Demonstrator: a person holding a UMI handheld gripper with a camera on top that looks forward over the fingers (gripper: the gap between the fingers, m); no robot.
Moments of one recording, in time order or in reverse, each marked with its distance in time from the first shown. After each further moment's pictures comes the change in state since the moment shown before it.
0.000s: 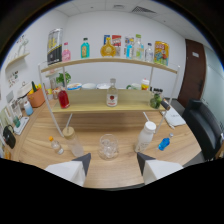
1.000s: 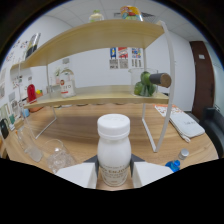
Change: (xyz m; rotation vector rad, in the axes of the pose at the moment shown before) arm 0.107 0.008 0.176 0.212 -0.179 -0.015
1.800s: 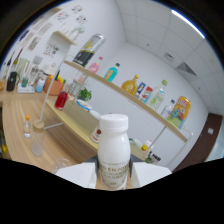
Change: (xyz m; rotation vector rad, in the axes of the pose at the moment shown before) arm -0.063 -0.140 -0.068 0.232 0.033 -0.636
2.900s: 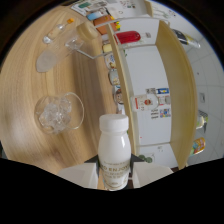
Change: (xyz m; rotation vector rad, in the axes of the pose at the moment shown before) arm -0.018 0.096 0.021 -0.337 0.038 -0.775
